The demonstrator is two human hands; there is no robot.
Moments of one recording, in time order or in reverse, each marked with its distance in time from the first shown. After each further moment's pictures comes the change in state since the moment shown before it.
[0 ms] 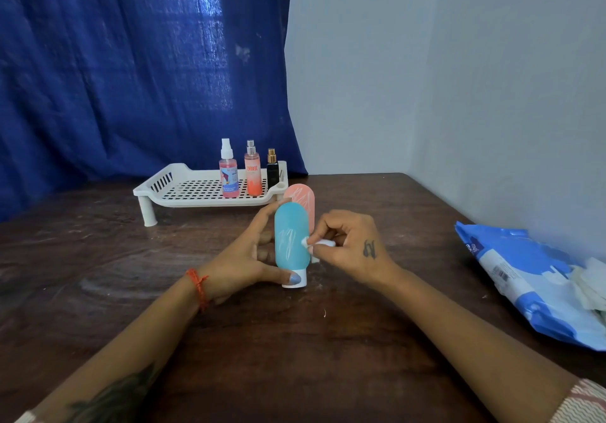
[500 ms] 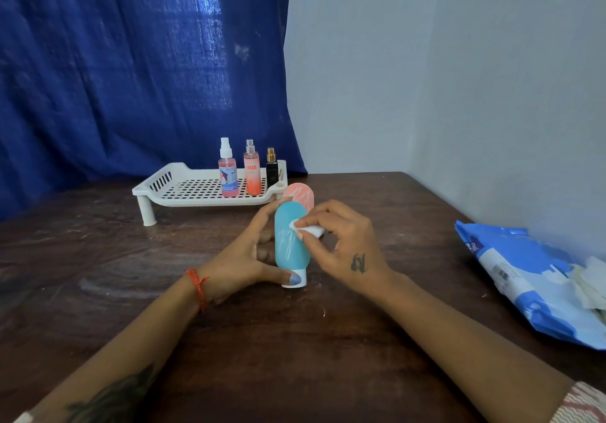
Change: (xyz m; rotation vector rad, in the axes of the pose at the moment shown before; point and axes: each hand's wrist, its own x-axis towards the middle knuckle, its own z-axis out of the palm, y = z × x) left_hand 0.000 0.001 0.001 0.011 -0.003 0.025; right_hand -0.002 -0.003 0.010 -0.233 0.180 -0.273
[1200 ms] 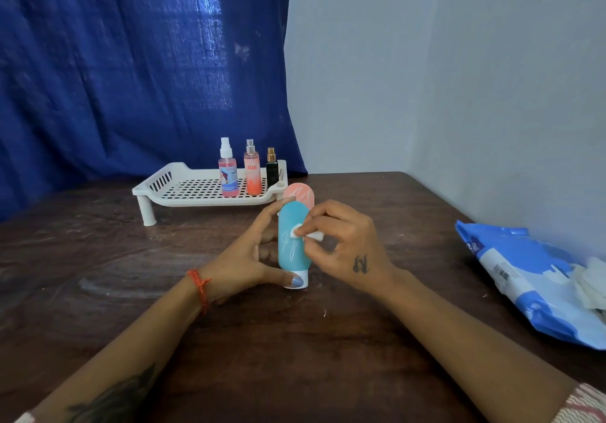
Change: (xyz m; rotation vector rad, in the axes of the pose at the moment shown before) left_hand -0.001 0.000 0.000 0.025 -0.018 0.029; right_hand 0.004 -0.002 -0.006 -0.031 -0.033 -0.103
